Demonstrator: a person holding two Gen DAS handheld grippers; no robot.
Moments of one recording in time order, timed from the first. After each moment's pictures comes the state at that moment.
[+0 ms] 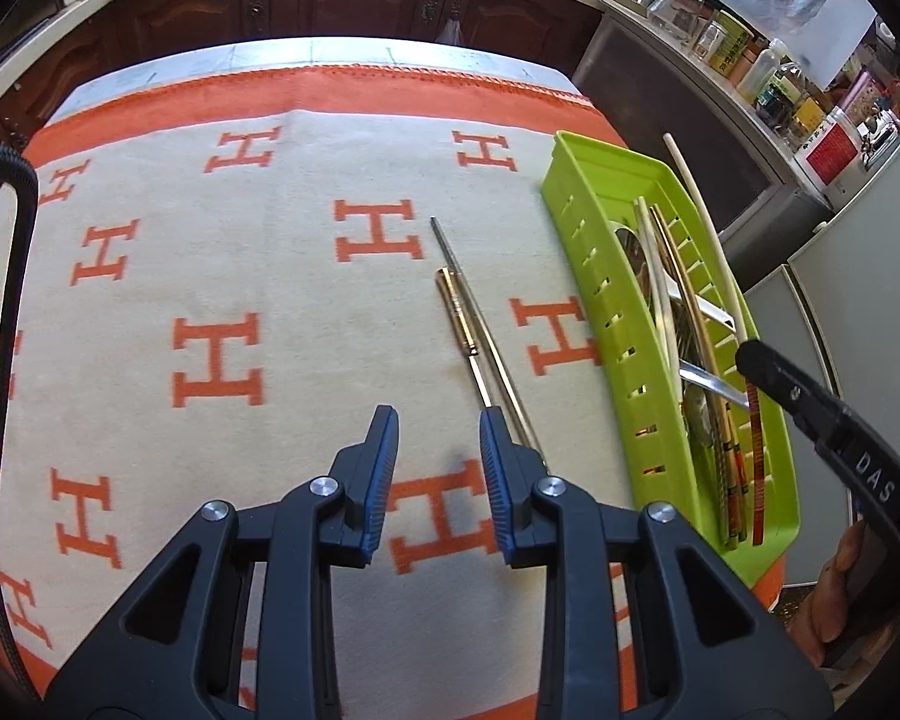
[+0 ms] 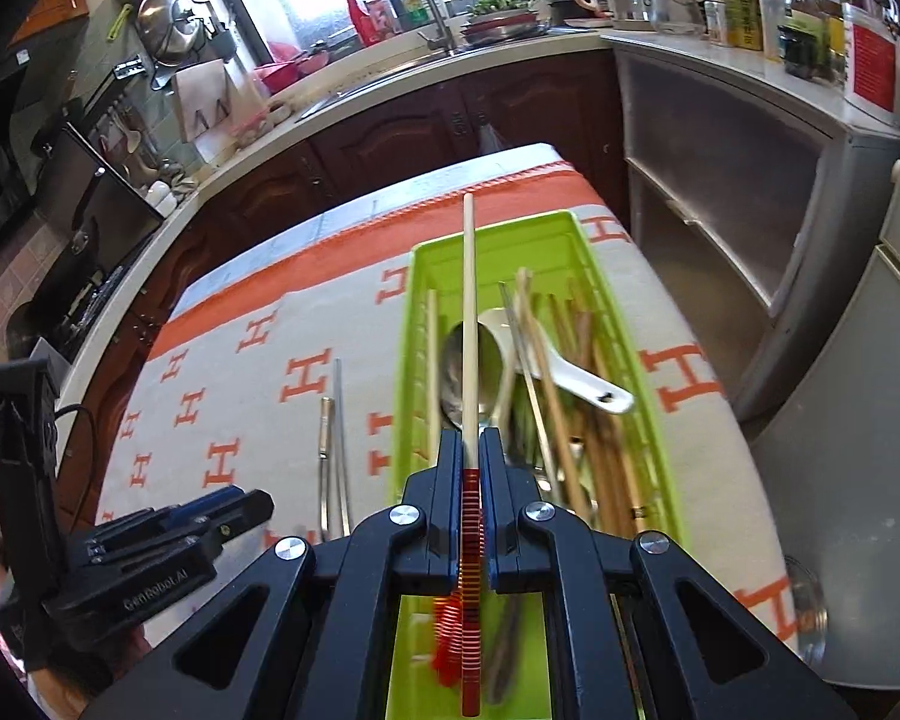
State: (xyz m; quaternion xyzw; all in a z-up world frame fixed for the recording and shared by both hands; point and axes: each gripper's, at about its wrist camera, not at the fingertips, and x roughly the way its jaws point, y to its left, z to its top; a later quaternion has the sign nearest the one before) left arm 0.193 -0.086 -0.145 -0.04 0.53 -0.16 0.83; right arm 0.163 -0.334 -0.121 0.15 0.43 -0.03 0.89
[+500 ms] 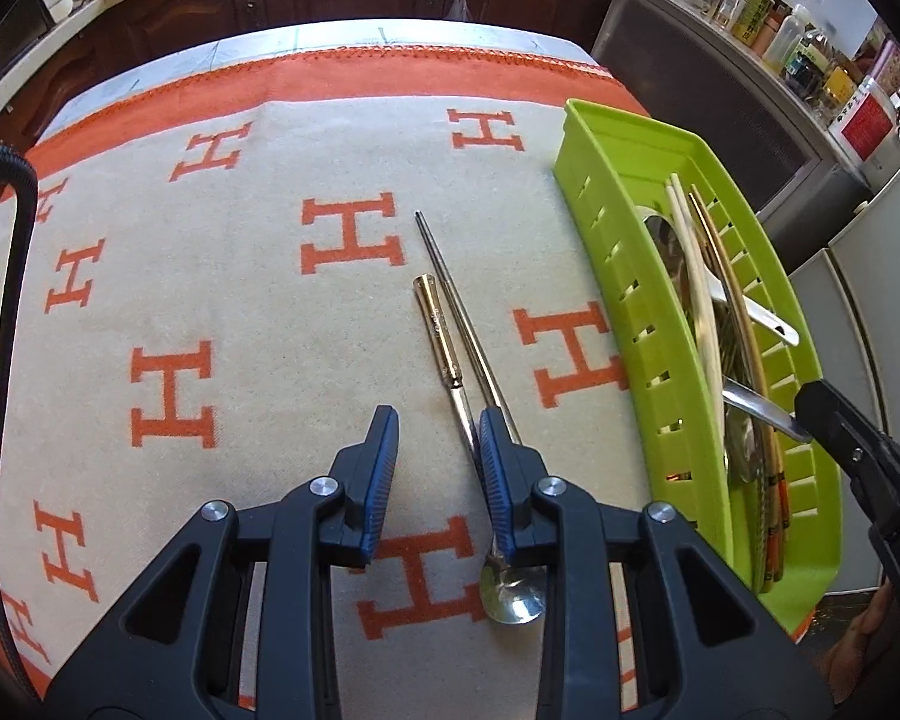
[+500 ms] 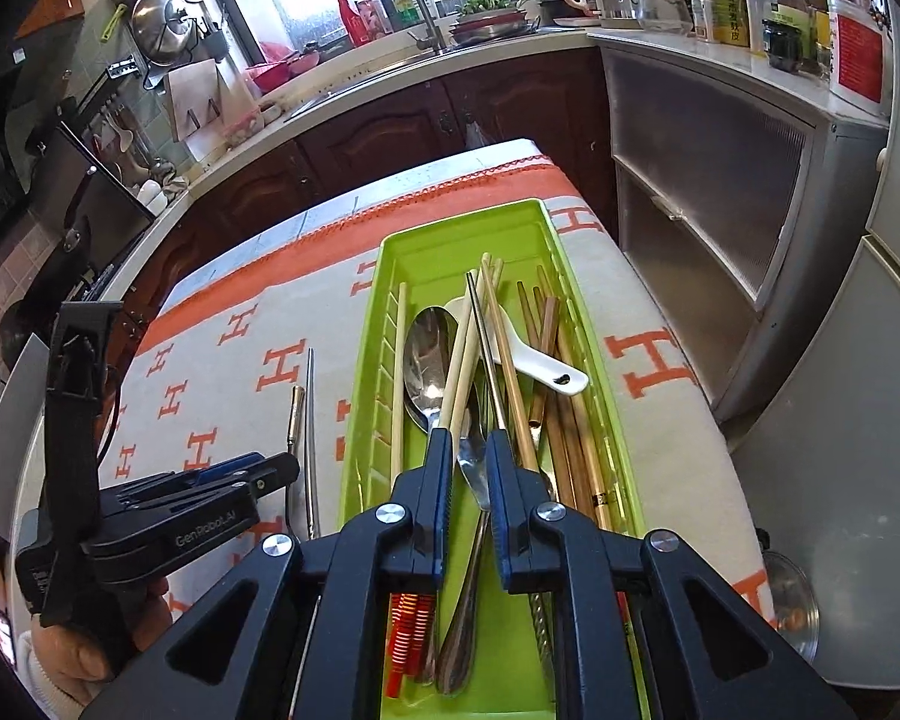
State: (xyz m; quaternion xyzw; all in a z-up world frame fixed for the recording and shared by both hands) left arm 0.221 -0.122 -0.172 0.01 0.54 -0.13 0.84; right arm 0.151 -0.344 -0.133 0.15 0.43 -0.04 0.89
